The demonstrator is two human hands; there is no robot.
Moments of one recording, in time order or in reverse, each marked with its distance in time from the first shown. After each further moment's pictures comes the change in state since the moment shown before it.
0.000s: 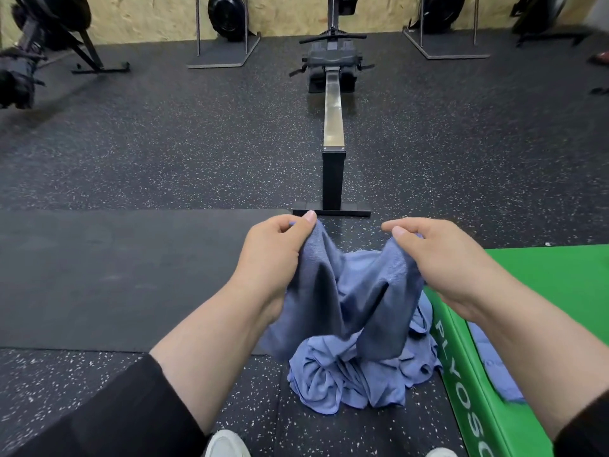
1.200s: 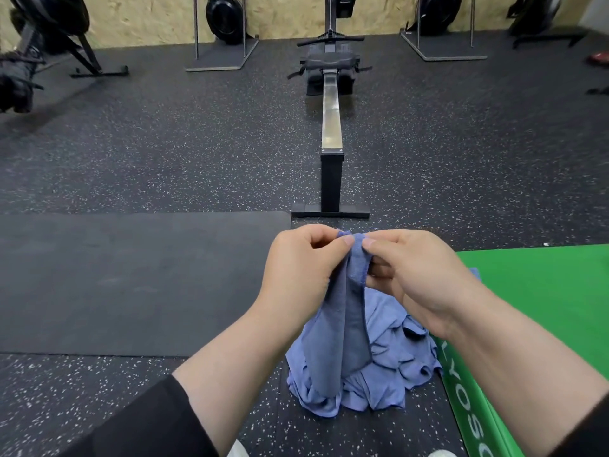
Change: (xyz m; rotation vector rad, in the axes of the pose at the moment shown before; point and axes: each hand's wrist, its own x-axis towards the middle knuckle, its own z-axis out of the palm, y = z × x) left_hand -0.020 0.001 0.023 0.204 -0.042 0.168; right_hand -0.023 -0.023 0.026 0.528 -0.193 0.104
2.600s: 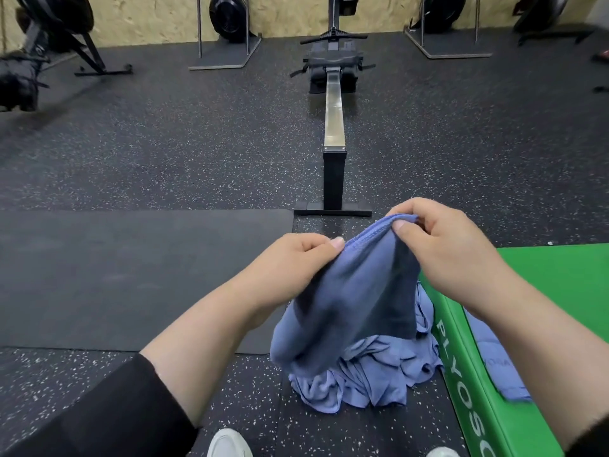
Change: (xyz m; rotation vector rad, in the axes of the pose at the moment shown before) left_hand 0.008 -0.006 -0.031 0.202 -0.399 -0.043; right_hand 0.005 -0.012 -0.038 -0.748 0.192 -0.384
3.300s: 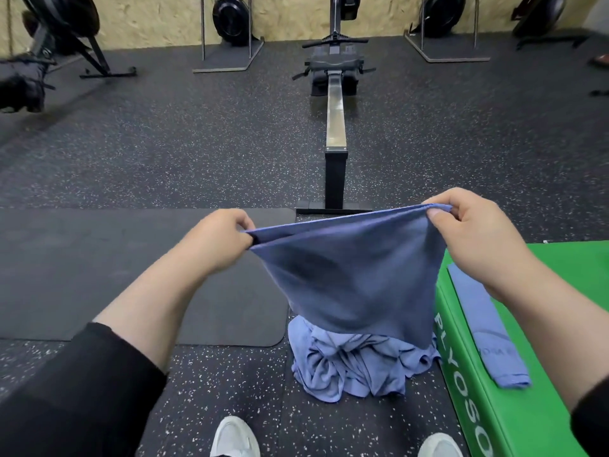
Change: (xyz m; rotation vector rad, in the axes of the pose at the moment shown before) left_hand -0.007 -0.027 -0.086 0.536 0.330 -0.249; right_hand -0.006 0.019 -0.023 -0.034 0.159 0.078
